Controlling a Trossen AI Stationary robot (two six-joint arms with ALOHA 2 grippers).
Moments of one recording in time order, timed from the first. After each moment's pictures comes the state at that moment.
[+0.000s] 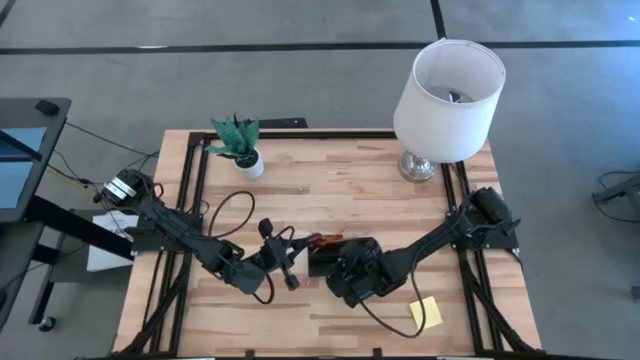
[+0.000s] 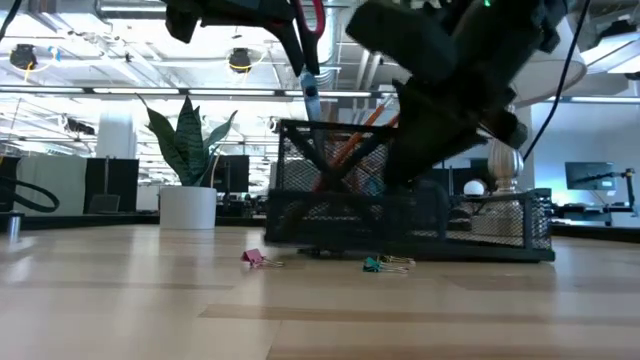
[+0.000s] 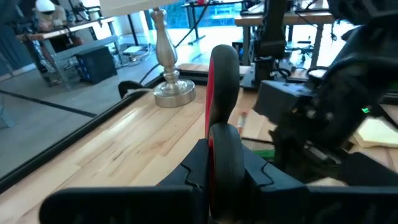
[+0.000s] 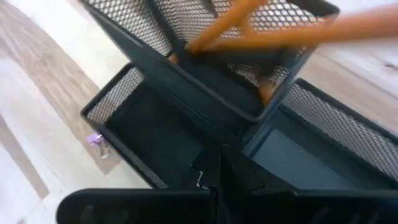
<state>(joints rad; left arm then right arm) -0.57 1.56 0.87 0.36 -1.04 -0.22 0.51 1.92 1.26 -0.56 0.60 1.21</state>
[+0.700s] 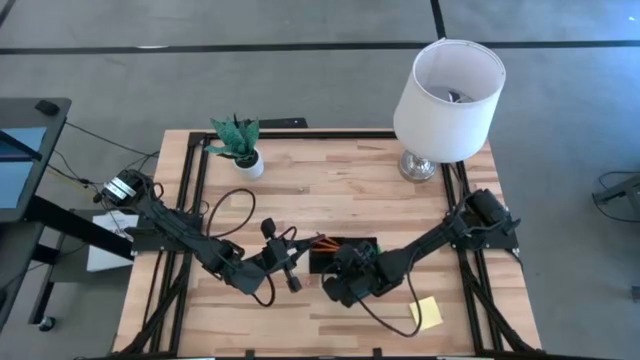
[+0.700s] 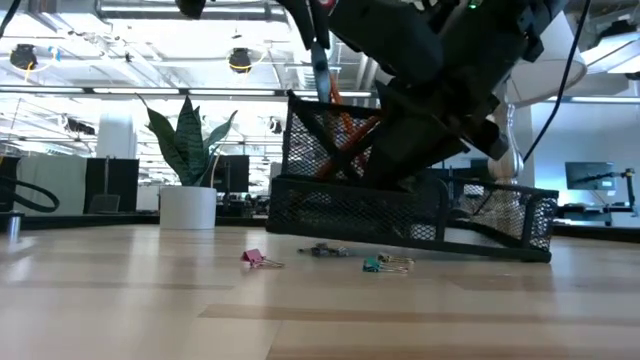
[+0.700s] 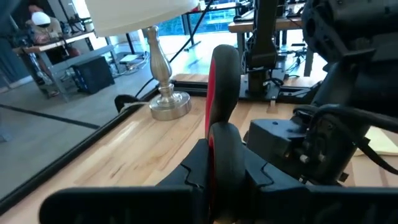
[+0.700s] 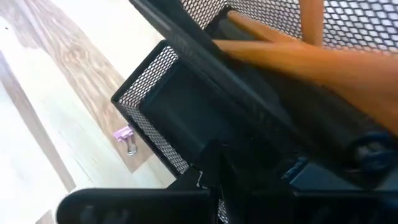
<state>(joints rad) -0.57 1.56 0.94 0.34 -1.03 -0.14 0.50 1.96 1.26 -0.44 0.56 1.12</state>
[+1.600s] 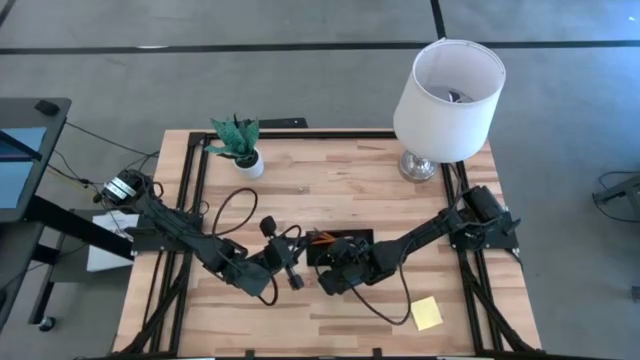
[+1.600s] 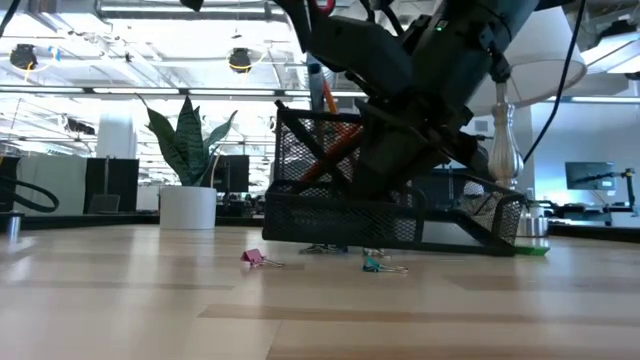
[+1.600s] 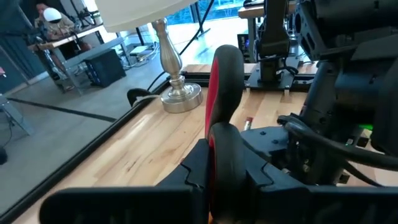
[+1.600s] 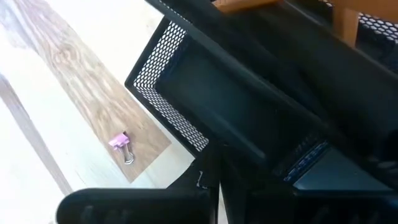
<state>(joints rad) -0.56 1.56 1.01 0.17 -1.06 -0.18 0.42 1.97 1.26 -0.41 0.42 1.10</state>
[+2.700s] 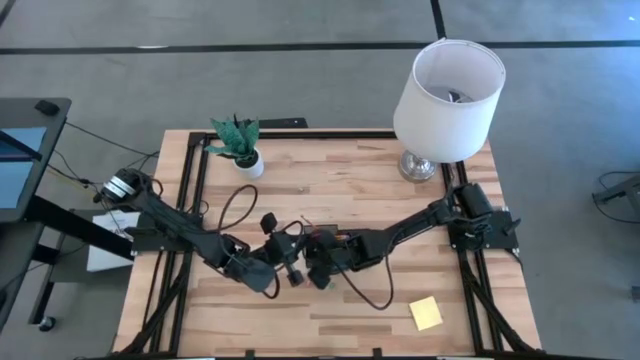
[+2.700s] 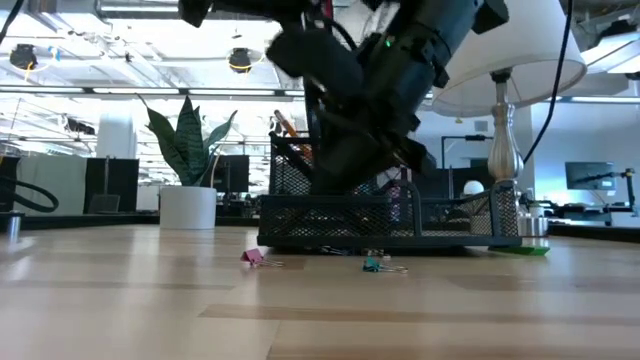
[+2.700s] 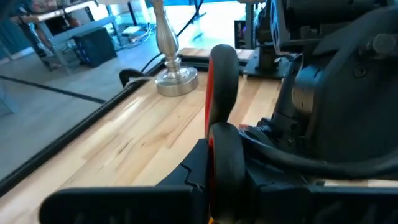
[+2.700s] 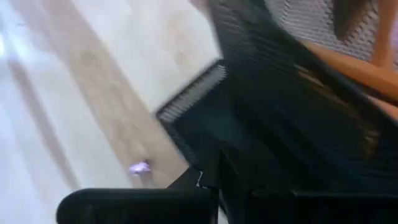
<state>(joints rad) -0.53 1.54 1.01 0.04 -0.98 -0.32 0.32 2.02 1.34 -0.36 0.26 0.93</state>
